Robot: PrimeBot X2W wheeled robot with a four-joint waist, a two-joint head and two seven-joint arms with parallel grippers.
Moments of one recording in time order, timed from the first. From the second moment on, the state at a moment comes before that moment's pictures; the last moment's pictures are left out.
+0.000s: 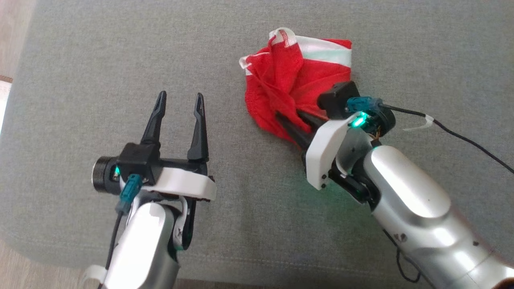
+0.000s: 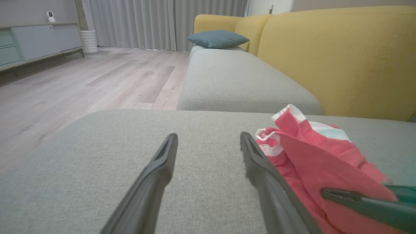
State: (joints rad) left arm -0.29 0.04 -0.36 0.14 -0.18 0.19 -0.26; right arm -0.63 -0.18 0.69 0.38 0.50 0.13 0.33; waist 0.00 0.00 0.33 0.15
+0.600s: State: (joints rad) left arm -0.29 0.05 -0.35 0.14 -0.16 0.20 -0.26; right arm -0.50 -0.23 0.42 0.18 0.40 0.13 -0.10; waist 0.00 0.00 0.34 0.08
